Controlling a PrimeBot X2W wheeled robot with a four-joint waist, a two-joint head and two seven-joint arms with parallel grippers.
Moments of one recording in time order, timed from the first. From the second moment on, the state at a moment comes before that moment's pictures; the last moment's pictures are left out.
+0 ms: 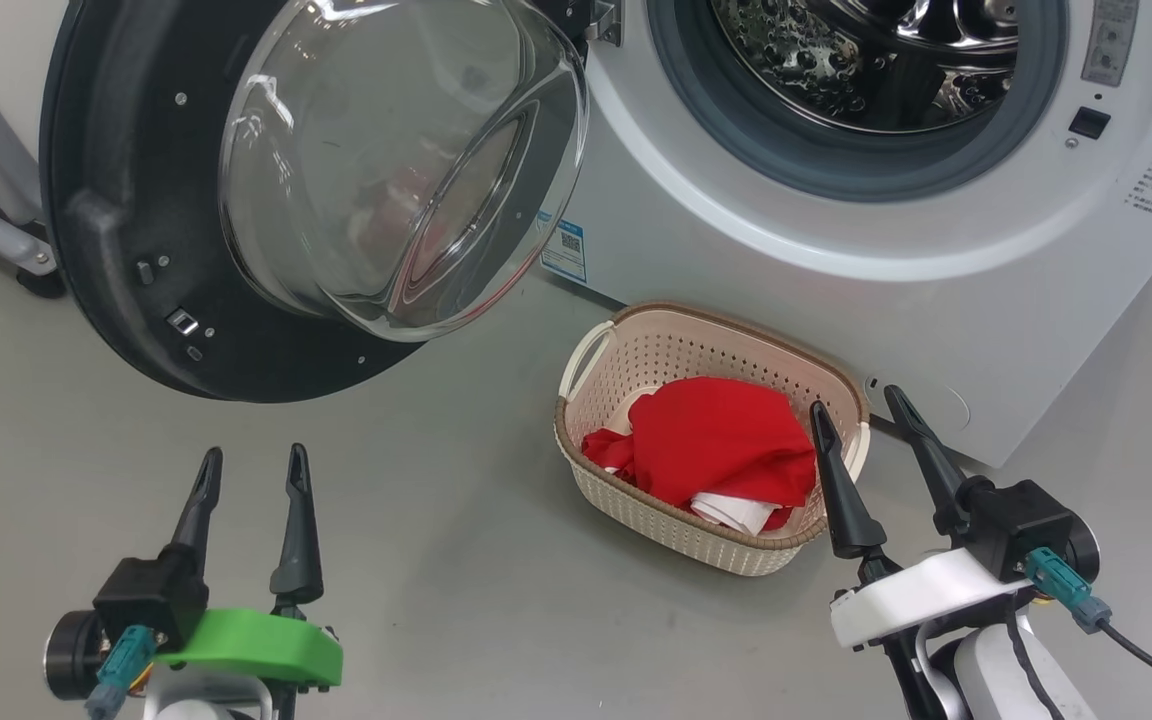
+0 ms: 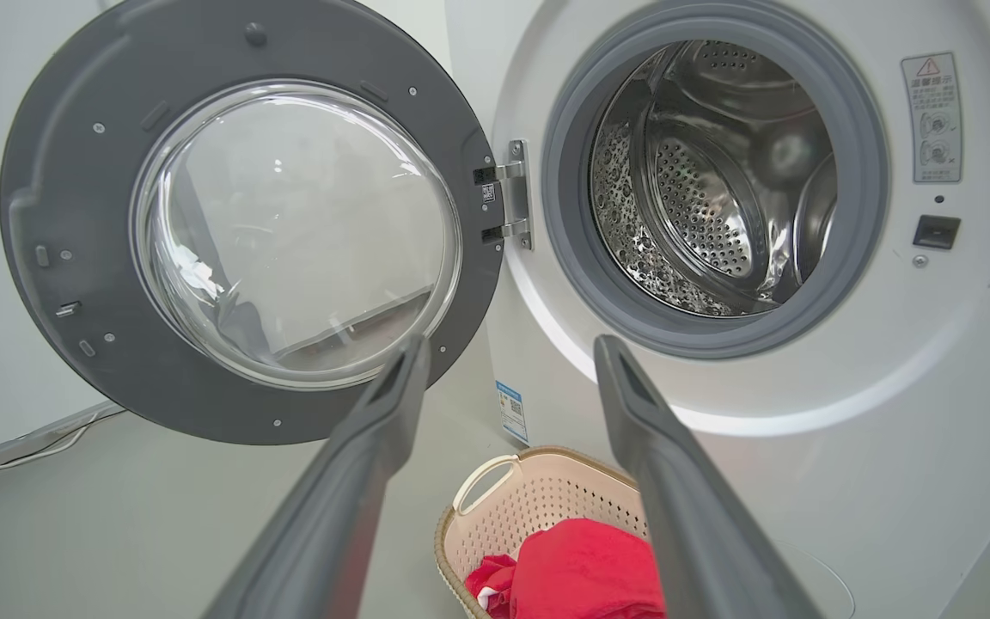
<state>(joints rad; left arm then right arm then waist) -0.06 0.04 -0.13 0.16 -0.32 0.05 -0.25 -0.07 -0.05 0.24 0.14 0.26 0.11 -0.25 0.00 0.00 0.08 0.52</state>
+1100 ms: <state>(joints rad) -0.04 0.04 -0.13 0.15 -0.32 0.05 -0.25 -0.07 -0.05 0.24 0.15 0.27 0.11 -0.25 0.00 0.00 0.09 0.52</state>
